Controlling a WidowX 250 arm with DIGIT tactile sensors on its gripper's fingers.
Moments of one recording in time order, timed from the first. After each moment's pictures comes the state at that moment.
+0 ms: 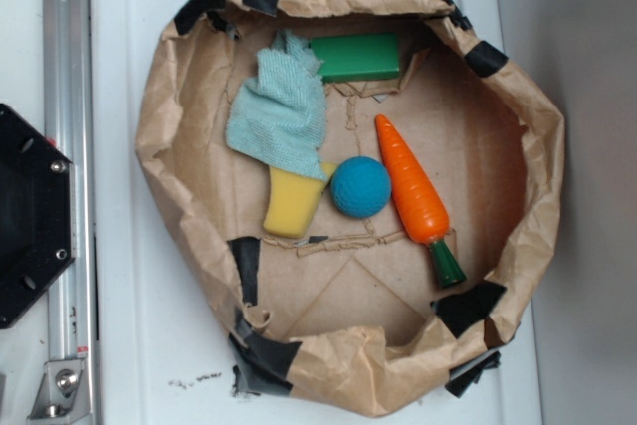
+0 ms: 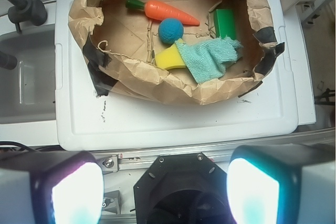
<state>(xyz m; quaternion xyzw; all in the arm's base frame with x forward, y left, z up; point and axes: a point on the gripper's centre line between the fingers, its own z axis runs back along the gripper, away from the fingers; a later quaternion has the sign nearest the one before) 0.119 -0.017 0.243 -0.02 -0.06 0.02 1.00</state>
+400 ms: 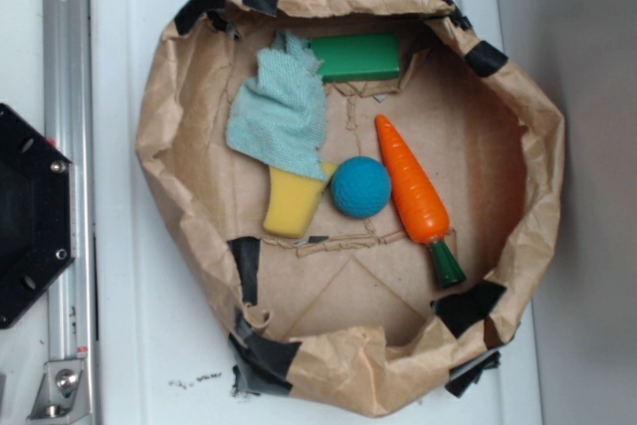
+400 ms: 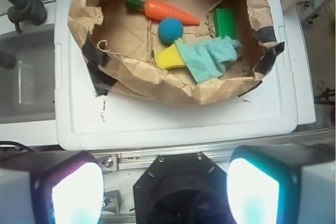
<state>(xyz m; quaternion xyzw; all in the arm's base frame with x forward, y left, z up) 0.119 -0.016 0.240 -0.01 -0.05 0.02 1.00</state>
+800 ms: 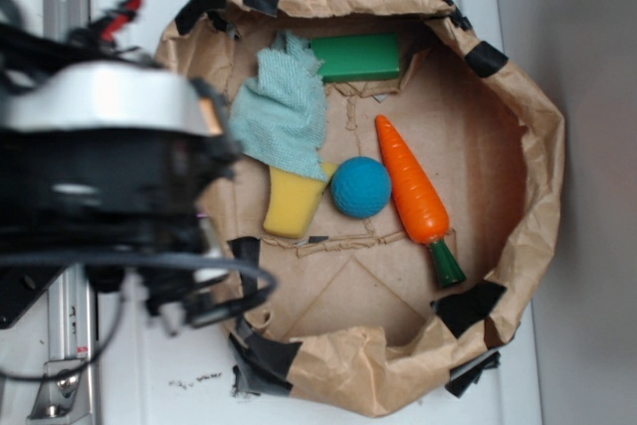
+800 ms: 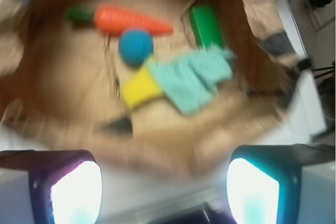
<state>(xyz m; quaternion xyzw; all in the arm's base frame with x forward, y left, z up) 0.194 -0.006 0.148 0.04 -0.06 0.14 0.99</state>
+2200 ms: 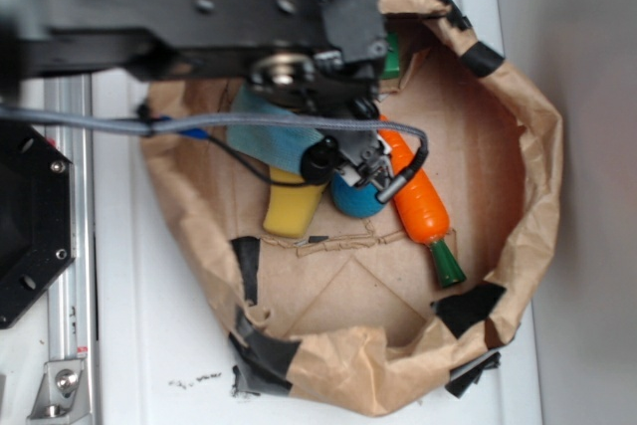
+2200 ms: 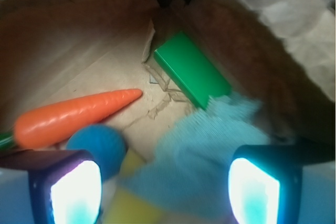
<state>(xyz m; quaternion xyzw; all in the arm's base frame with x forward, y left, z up) 0.254 0.042 0.083 0.01 -0.07 0.33 0.94</state>
